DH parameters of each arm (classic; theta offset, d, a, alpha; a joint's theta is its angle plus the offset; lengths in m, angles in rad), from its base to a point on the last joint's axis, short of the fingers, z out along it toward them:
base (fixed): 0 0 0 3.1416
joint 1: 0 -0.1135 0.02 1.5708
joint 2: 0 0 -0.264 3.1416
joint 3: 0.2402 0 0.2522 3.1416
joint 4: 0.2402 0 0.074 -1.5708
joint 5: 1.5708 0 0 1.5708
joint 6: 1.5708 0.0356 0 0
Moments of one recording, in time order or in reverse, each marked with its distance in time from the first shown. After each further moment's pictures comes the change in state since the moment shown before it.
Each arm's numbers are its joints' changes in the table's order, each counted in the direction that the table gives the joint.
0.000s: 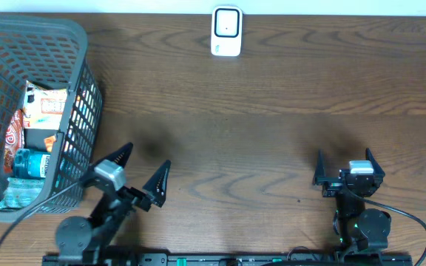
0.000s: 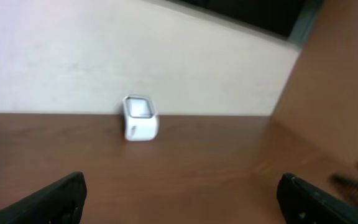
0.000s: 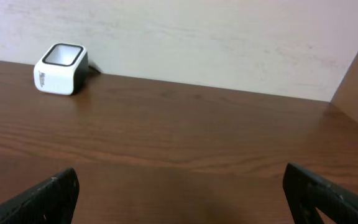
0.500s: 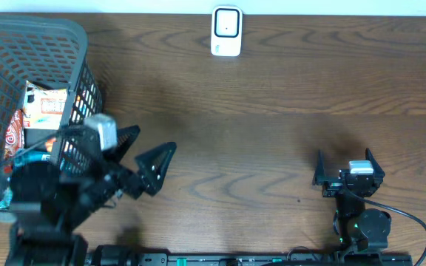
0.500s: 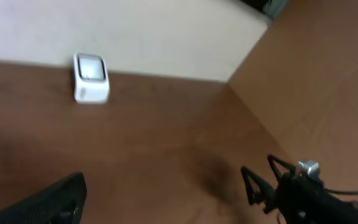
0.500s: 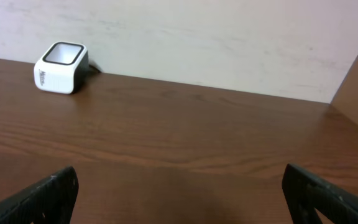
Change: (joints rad) left arm 0.000 0.513 0.649 0.476 0.185 -0.033; right arm 0.000 0.000 0.000 -0.001 0.000 0.000
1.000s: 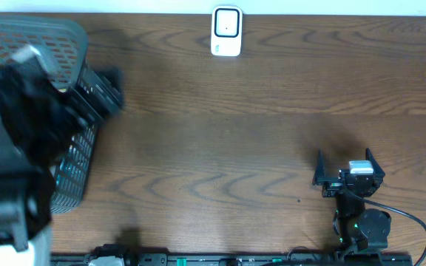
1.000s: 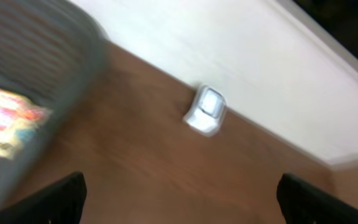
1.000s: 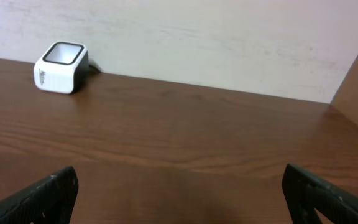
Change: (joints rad) left arm -0.099 0.452 0.637 0.395 -0.489 -0.185; right arm 0.000 0.000 0.000 0.000 0.000 0.000
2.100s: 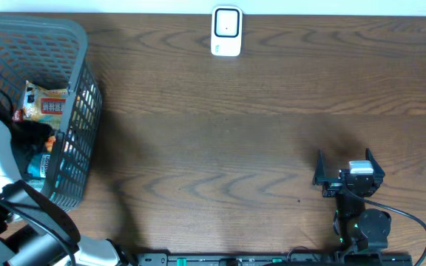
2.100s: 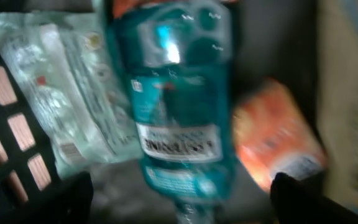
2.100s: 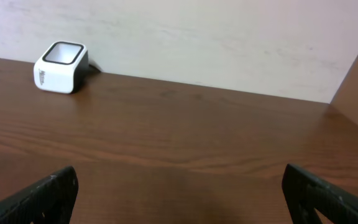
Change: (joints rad) left arm -0.573 0.600 -0.313 0.051 -0.285 -0.146; right arm 0.000 0.000 0.000 -0.001 0.000 0.000
